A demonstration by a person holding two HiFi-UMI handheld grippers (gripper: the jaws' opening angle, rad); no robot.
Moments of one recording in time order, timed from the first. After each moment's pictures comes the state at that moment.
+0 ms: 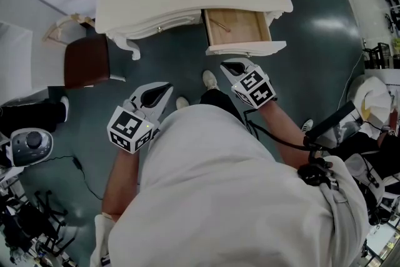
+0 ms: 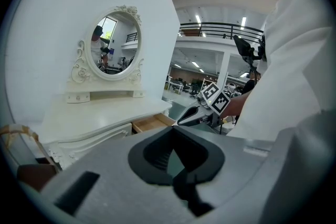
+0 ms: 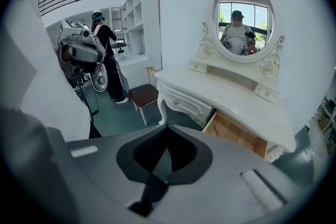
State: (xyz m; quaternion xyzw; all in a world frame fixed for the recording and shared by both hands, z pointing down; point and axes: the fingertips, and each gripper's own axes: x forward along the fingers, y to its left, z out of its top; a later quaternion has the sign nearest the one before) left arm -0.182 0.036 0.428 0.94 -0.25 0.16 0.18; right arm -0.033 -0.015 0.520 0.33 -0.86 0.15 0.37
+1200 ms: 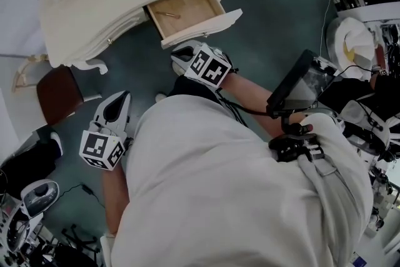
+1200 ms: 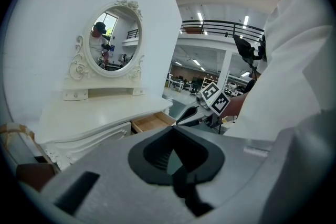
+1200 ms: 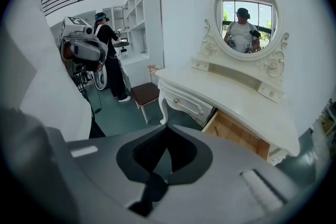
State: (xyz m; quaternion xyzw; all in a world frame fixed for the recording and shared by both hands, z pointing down) left arm -0.170 0.019 0.433 0.93 -0.25 0.17 0.20; right arm -0.028 -0.032 0.528 0.31 -0.86 0.14 0.37
